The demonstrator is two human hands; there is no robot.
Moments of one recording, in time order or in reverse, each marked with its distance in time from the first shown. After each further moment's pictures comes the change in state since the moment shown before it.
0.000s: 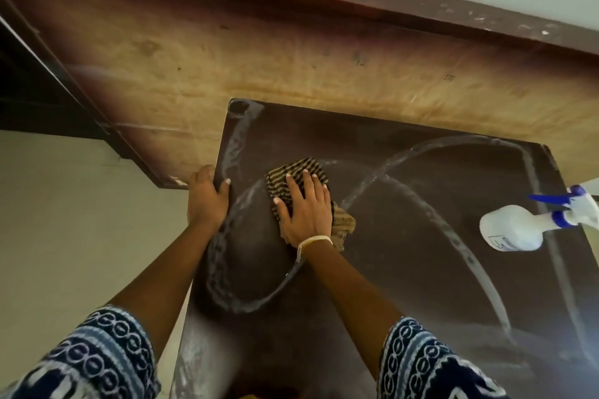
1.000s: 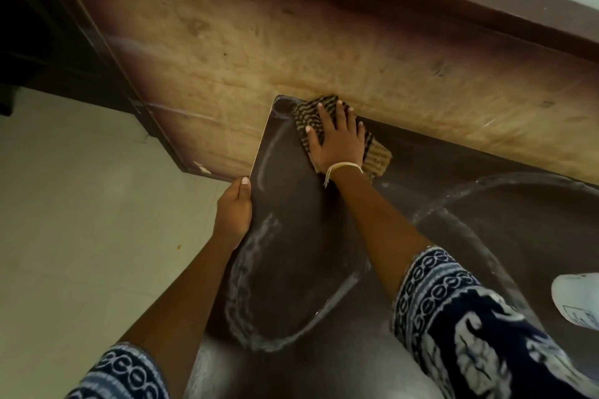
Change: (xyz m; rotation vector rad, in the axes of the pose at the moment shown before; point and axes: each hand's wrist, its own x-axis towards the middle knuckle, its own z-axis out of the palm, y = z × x) left_hand 0.018 -0.036 0.027 -0.525 -0.077 -0.266; right_hand 0.189 -0.021 0.012 -0.131 0.008 -0.103
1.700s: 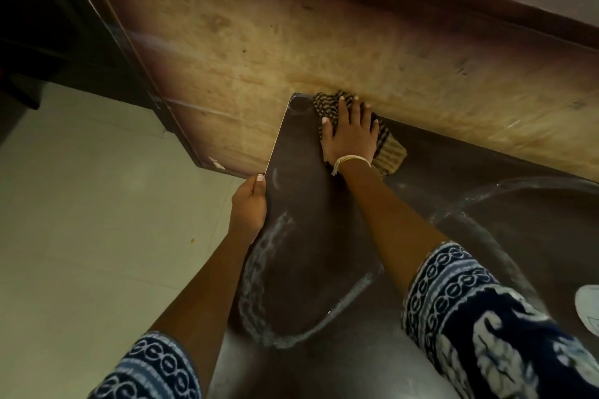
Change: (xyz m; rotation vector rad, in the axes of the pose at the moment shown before) left_hand 0.001 0.000 0.002 -0.041 0.040 -0.052; right_hand 0.009 -0.012 0.000 0.046 0.016 0.080
